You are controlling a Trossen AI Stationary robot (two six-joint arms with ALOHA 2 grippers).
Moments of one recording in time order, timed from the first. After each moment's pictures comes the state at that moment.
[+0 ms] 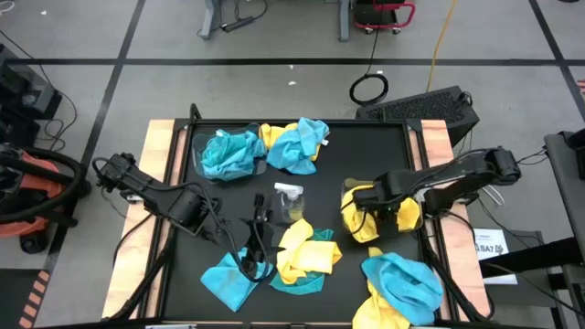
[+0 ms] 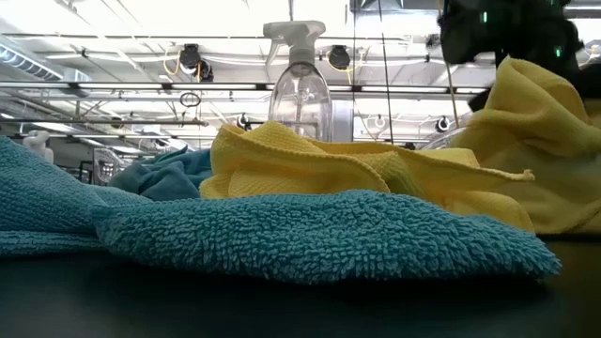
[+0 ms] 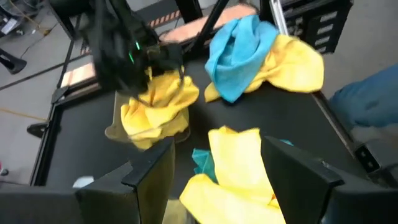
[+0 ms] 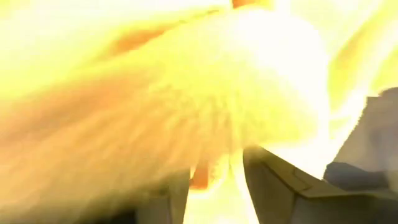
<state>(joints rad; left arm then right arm) -0.48 1.59 1.68 -0.72 -0.36 0.06 0.11 1.35 0.89 -1.24 -0.05 0.27</state>
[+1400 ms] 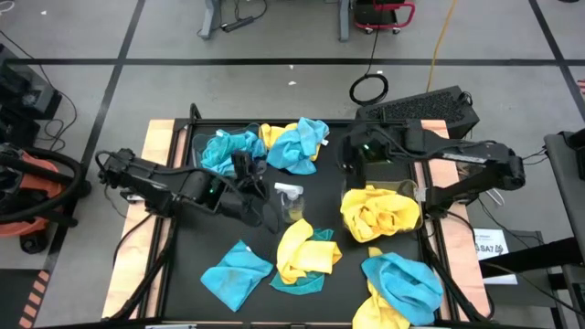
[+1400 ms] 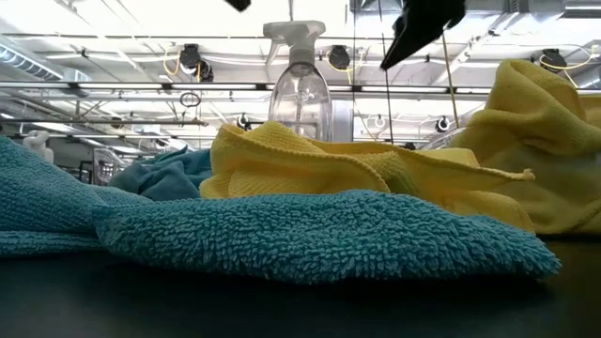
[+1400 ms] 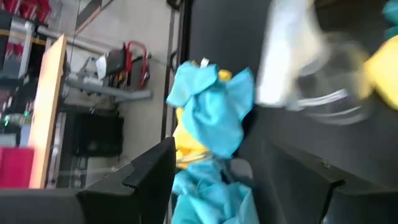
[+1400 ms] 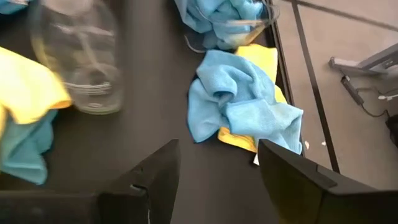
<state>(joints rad) -0.31 1.57 1.68 -1.22 -0.77 0.01 -0.18 1.30 1.29 -0.81 0.16 -0.28</state>
